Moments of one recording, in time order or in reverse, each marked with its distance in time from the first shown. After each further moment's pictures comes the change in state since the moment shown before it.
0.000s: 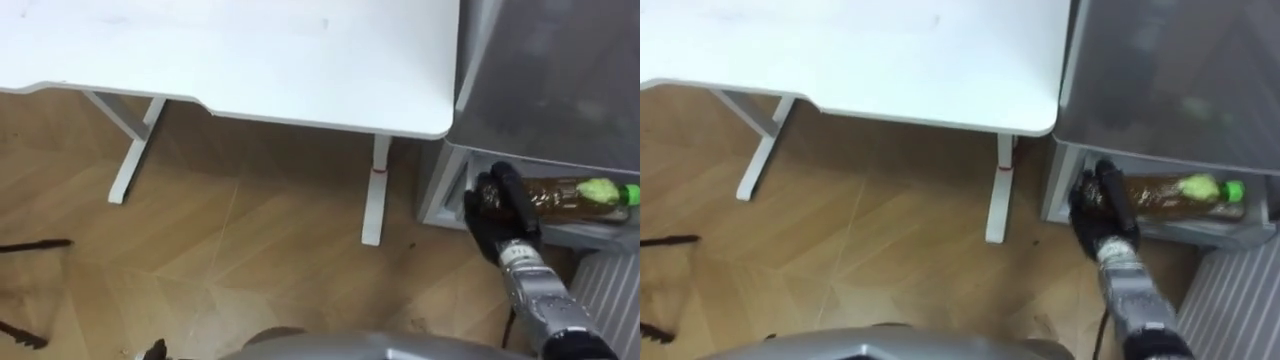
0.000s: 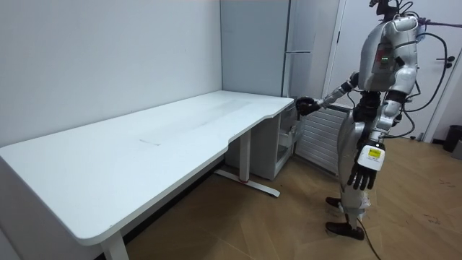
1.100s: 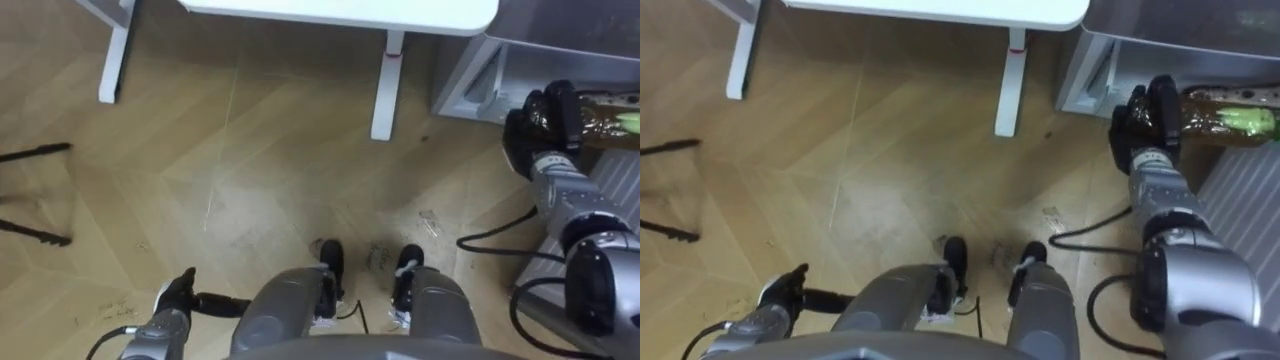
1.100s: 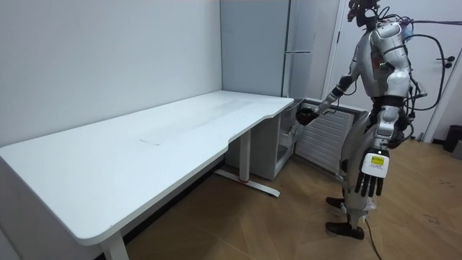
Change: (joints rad) left arm -0.174 0.024 -0.082 0.014 -0.058 -0.021 -0.086; right arm -0.394 -0.094 -0.161 0.306 0.000 0.033 -0.096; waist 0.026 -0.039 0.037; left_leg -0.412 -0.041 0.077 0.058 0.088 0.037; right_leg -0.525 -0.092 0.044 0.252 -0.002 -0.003
